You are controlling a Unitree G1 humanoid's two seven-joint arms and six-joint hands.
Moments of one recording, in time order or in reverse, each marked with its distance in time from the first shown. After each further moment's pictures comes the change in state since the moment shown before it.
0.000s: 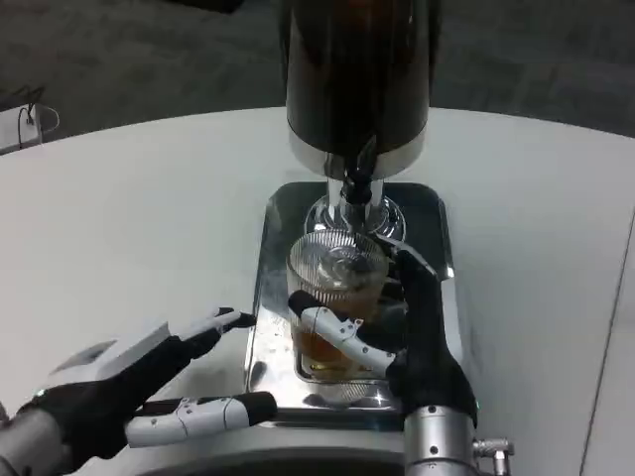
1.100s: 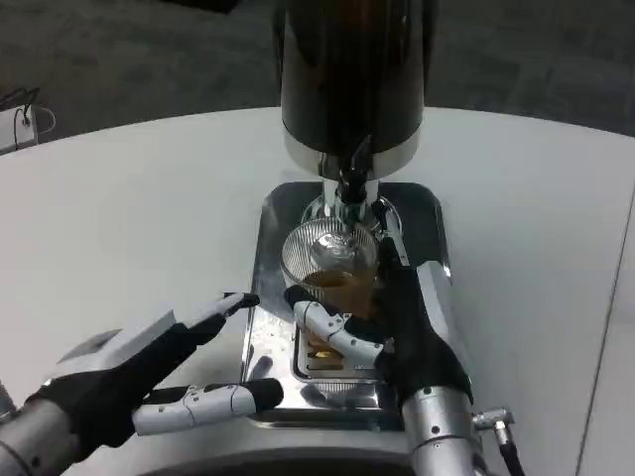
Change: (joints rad) left arm -0.025 -0.020 -0.006 0.004 0.010 -0.002 0.021; right arm -0.021 -0.006 -0.047 -0.071 -0.066 0.082 0.255
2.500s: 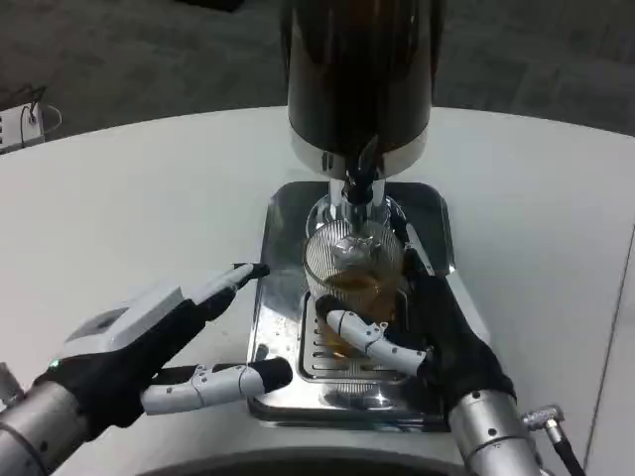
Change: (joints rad) left arm -0.042 -0.016 -0.004 0.029 0.002 -0.062 0.051; right arm 0.057 -0.109 -0.069 -0.111 0.120 0.010 0.187
